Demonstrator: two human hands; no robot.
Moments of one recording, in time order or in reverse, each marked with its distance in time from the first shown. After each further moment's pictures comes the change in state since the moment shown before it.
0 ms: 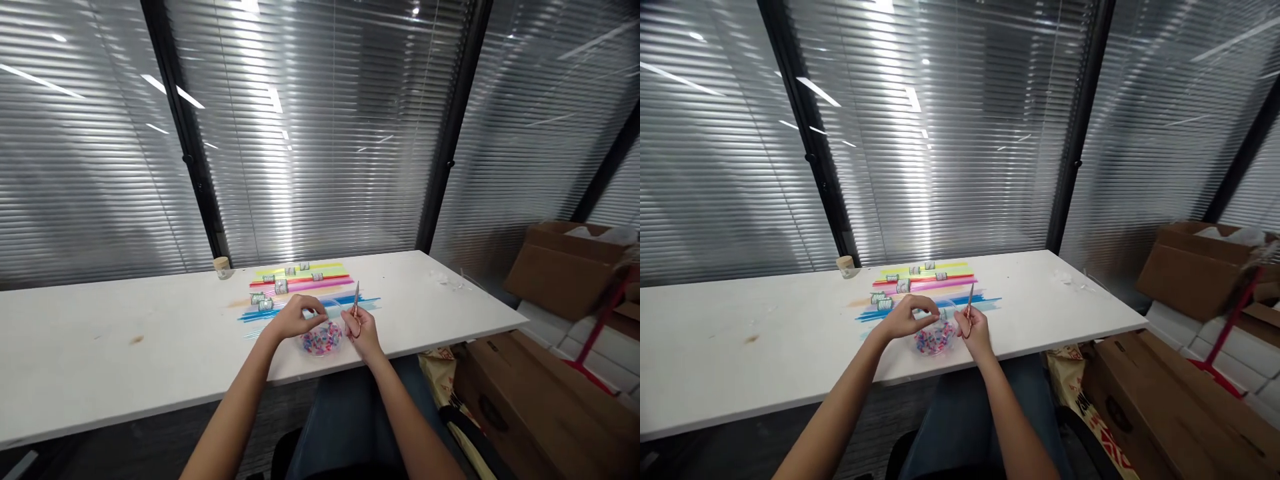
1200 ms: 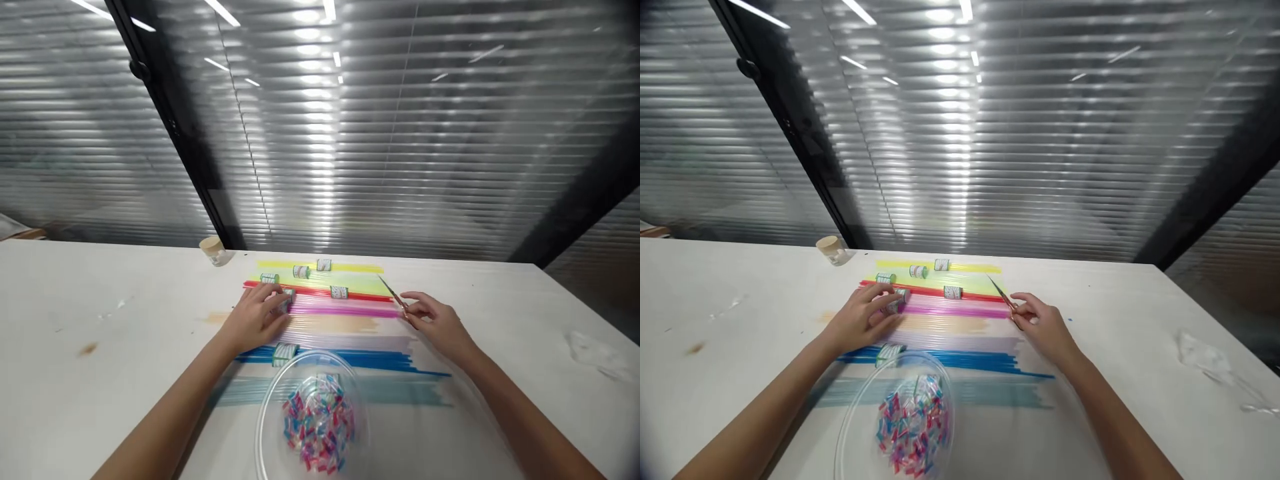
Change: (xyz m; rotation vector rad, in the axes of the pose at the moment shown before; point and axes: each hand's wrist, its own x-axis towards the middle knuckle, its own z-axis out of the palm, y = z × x) left_hand 0.001 -0.132 -0.056 0.729 0.011 -0.390; right_hand 0.179 -0.013 -0.100 -0.622 -0.386 0.165
